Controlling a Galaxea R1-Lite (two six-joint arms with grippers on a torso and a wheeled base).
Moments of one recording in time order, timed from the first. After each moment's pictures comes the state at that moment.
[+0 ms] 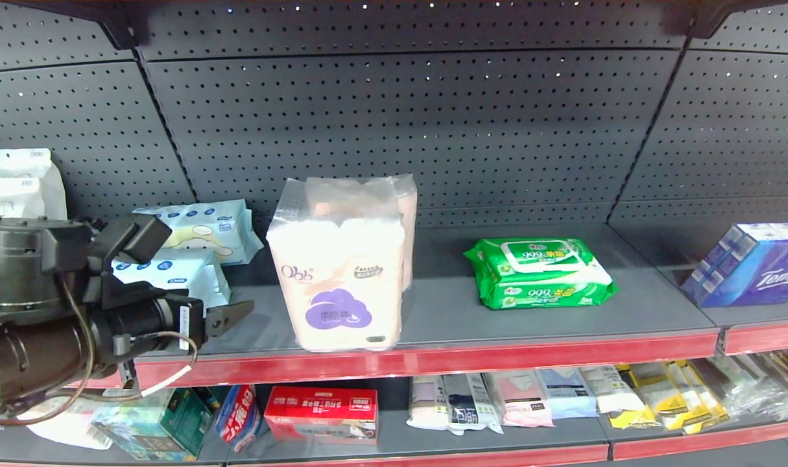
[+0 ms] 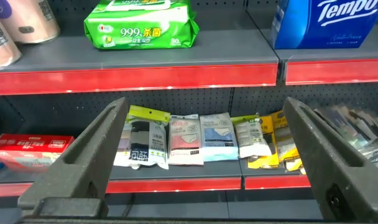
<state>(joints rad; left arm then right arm) -0.23 1.42 -0.57 -0.36 -0.04 -0.04 0.00 0.00 0.00 0.00 0.01 0.00</state>
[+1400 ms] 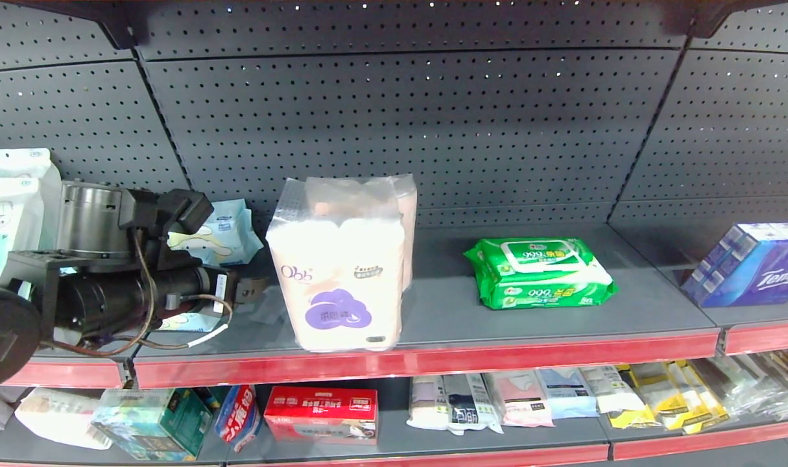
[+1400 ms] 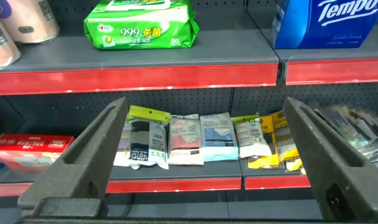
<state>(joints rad) -0.27 1.57 -0.76 -0.28 0.08 0.02 0.00 0.00 0.00 0.00 0.01 0.00</state>
